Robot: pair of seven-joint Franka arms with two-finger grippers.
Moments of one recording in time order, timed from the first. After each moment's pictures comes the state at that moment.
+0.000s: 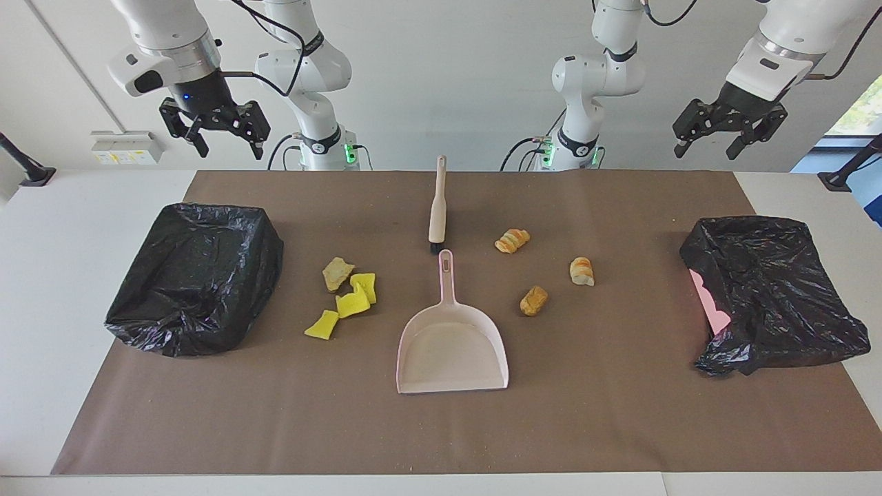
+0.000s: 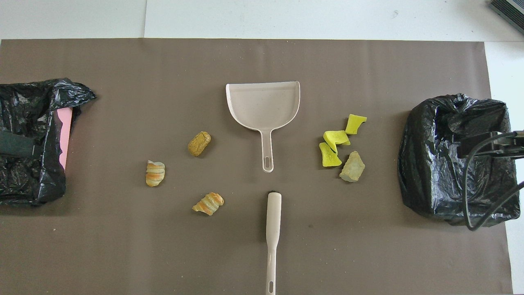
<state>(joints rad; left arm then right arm) -0.07 -0.06 0.02 -1.50 -0.03 1.41 0.03 0.04 -0.08 -0.02 -1.55 -0.02 1.46 0.07</state>
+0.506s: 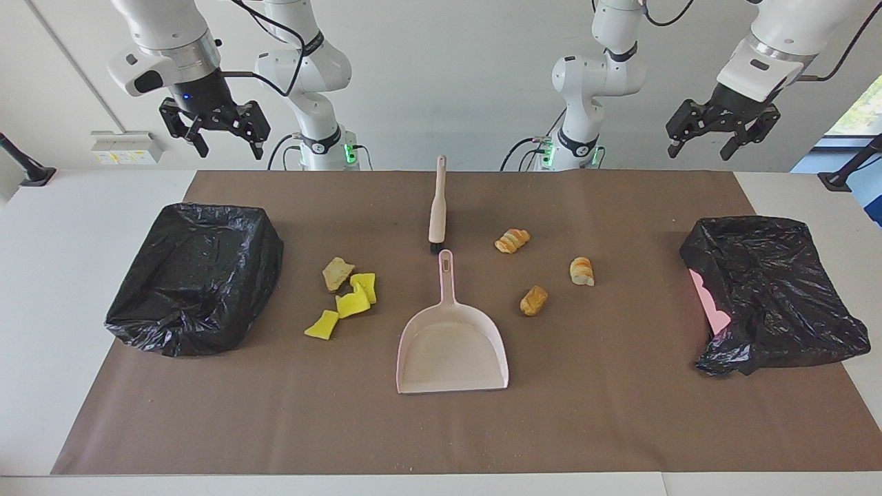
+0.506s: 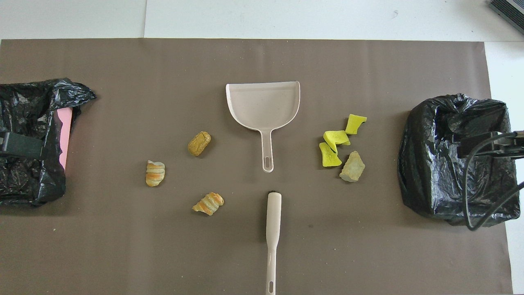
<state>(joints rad) -0.07 -0.07 0.00 -1.51 -0.03 1.41 0.03 0.04 -0.08 -0.02 -1.55 -0.02 1.46 0.07</state>
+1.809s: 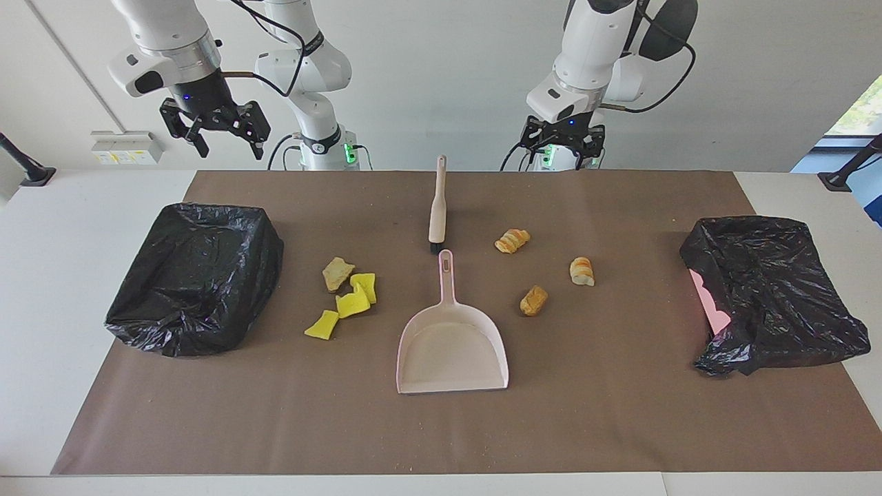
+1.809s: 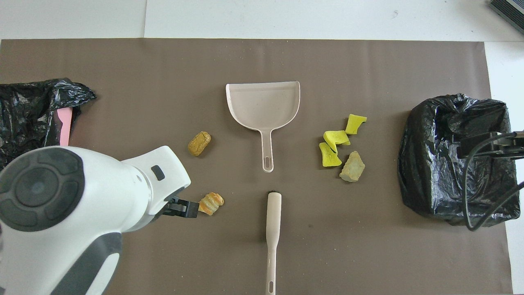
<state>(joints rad) -0.52 -0.20 -0.06 -1.96 -0.03 1.70 -0.31 0.04 -0.08 -0.02 -1.56 -0.02 1.46 0.07</state>
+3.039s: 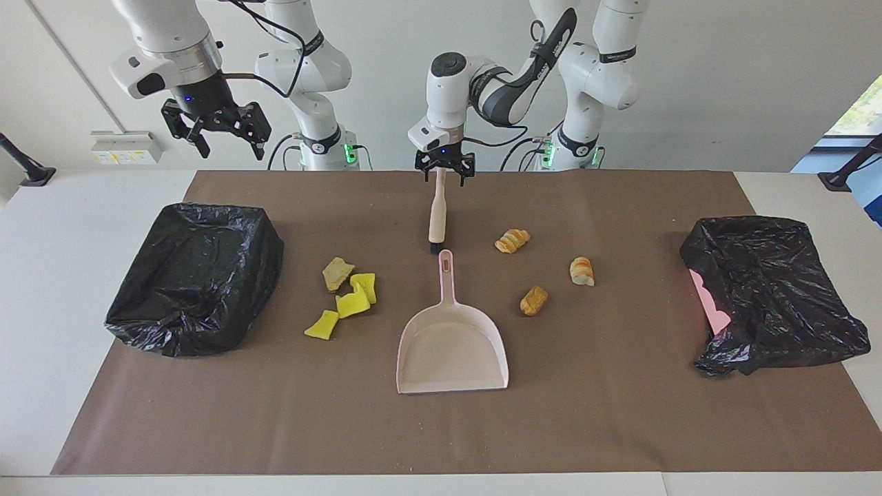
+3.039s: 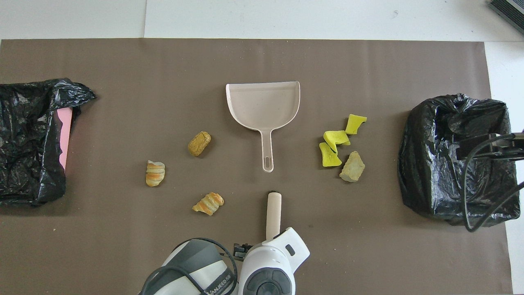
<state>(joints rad) -1.02 0.00 -0.06 -2.30 -0.04 2.28 -0.80 0.04 -0.08 -0.02 -1.57 -0.02 1.46 0.07</state>
